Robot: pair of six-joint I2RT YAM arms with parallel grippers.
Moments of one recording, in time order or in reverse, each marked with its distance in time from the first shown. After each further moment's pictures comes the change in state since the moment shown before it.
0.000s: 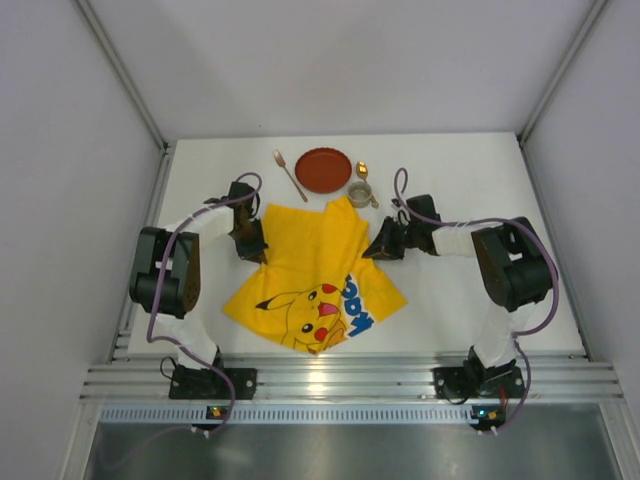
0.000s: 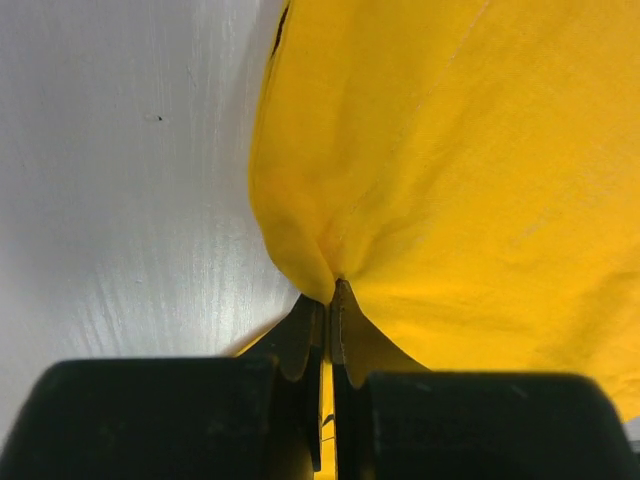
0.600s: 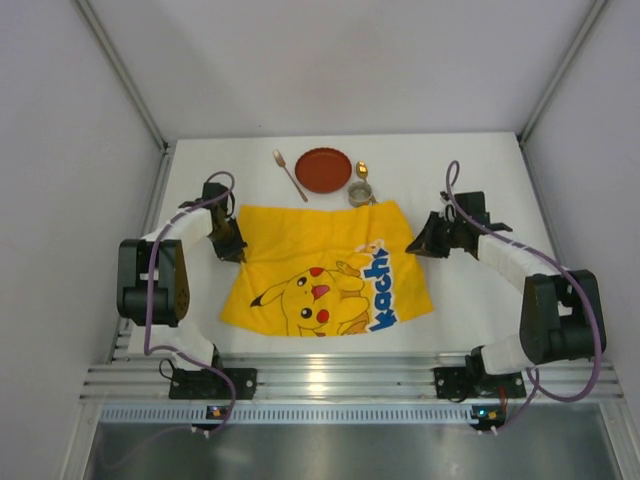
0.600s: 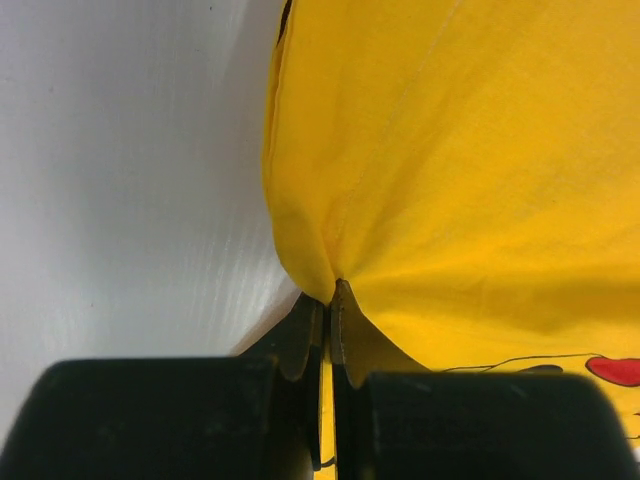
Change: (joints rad) left arm 0.153 -0.085 -0.051 -0.014 -0.019 0.010; right arm -0.215 -0.379 -0.077 -0.343 0.130 -0.170
